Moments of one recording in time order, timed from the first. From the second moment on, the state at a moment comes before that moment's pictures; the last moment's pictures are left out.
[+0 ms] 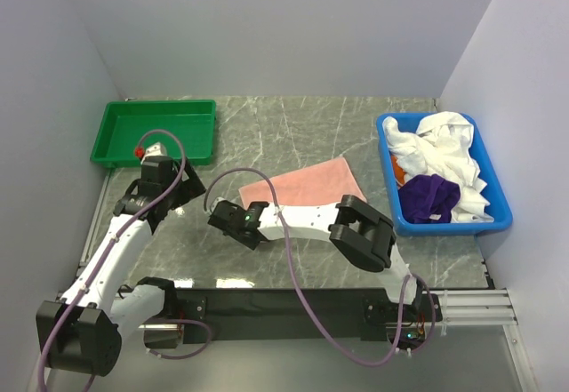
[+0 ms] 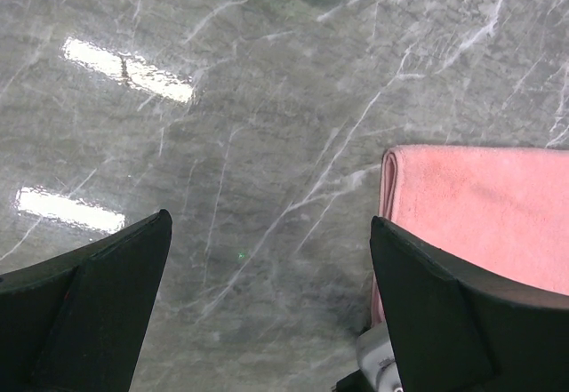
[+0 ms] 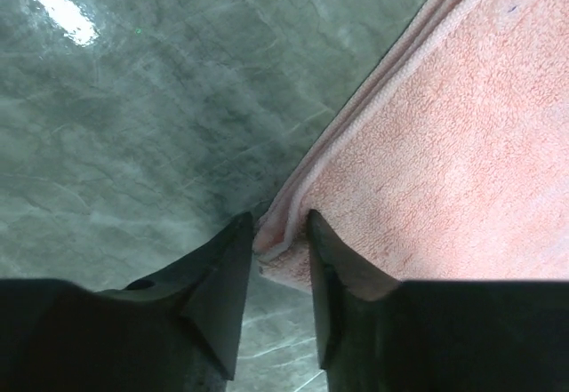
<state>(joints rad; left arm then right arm) -0.15 0.98 0.74 -0.51 -0.13 -0.60 1.20 2.10 1.52 -0.64 0.33 0.10</state>
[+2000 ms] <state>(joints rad) -0.17 1.07 0.75 -0.45 -0.08 -0.80 1.19 2.00 1.43 -0.55 0.20 0.10</state>
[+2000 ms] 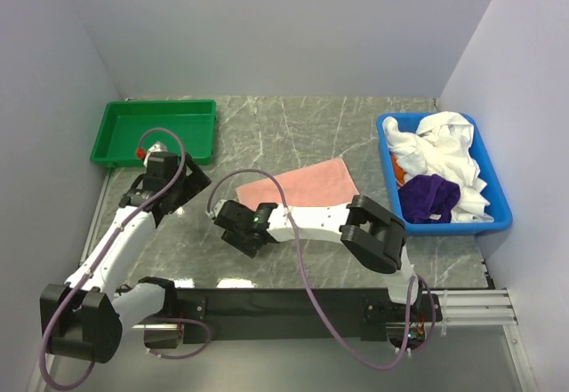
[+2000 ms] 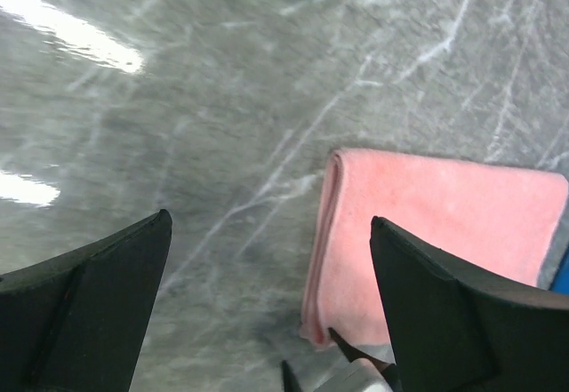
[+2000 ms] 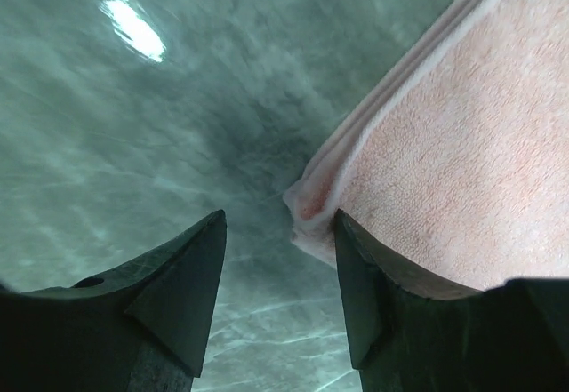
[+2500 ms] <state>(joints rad) -0.10 1.04 0.75 -0.50 -0.12 -0.69 1.21 2.03 1.49 -0.65 0.34 0.09</state>
